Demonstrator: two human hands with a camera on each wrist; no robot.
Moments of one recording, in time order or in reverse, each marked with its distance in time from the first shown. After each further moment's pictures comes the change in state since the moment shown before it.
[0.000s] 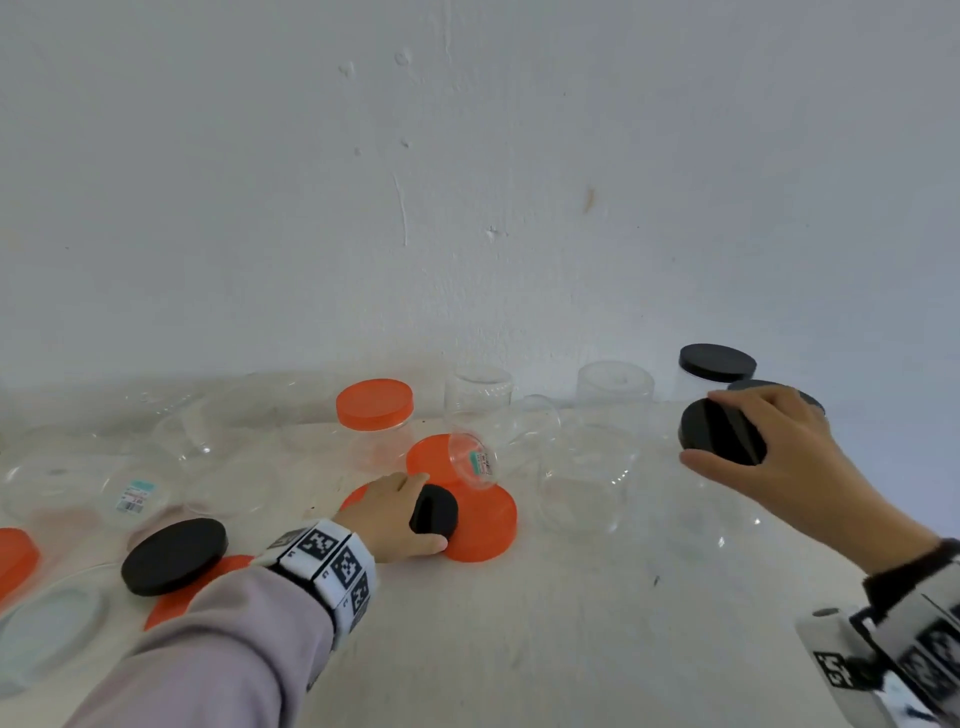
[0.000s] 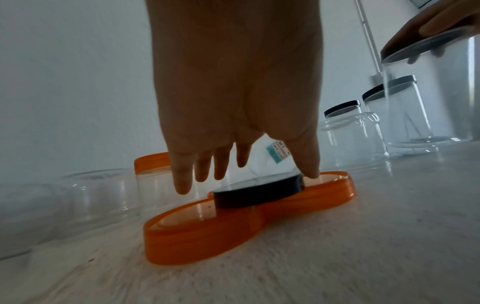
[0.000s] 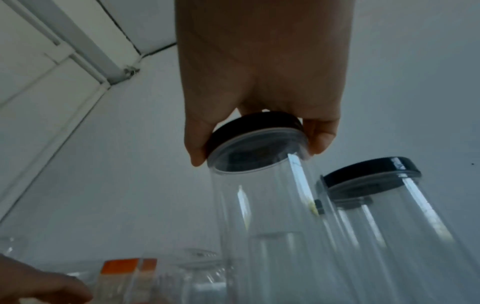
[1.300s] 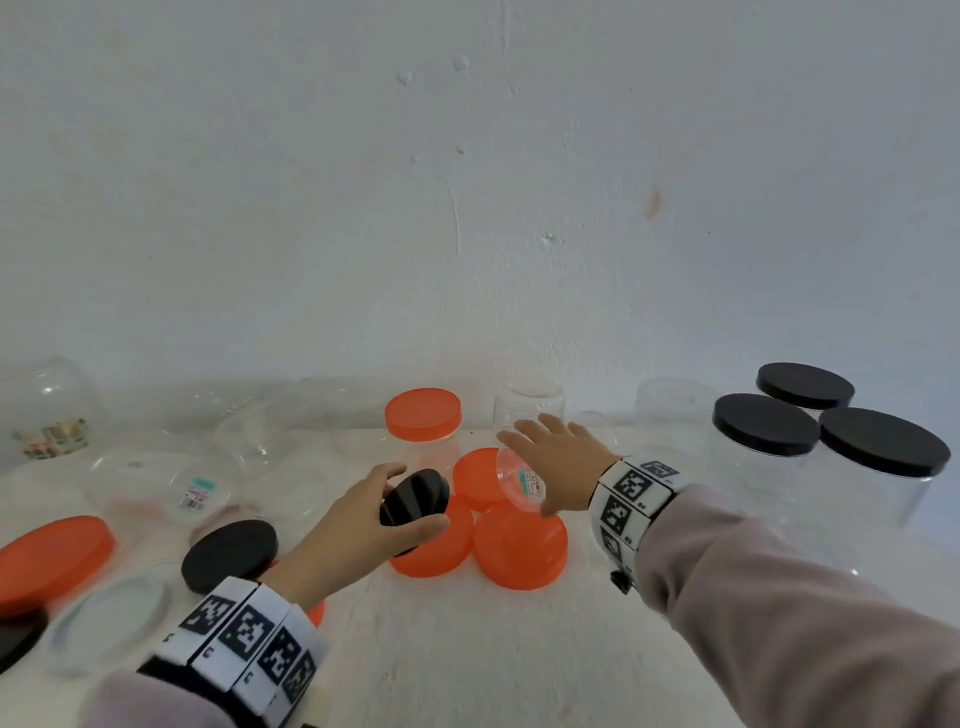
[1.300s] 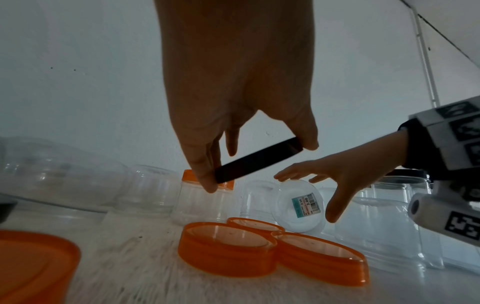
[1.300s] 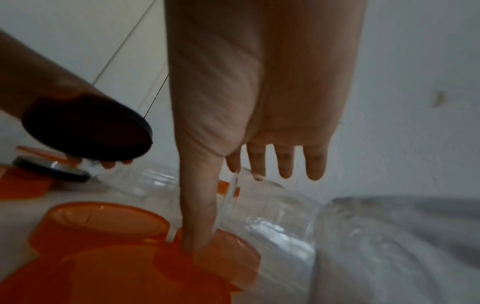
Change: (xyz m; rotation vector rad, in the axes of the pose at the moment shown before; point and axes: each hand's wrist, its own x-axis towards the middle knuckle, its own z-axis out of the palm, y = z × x) left_hand -0.048 -0.033 -0.019 -0.576 0.354 -0.047; right_hand 0.088 -0.124 0.157 -0.622 -0.559 -0.594
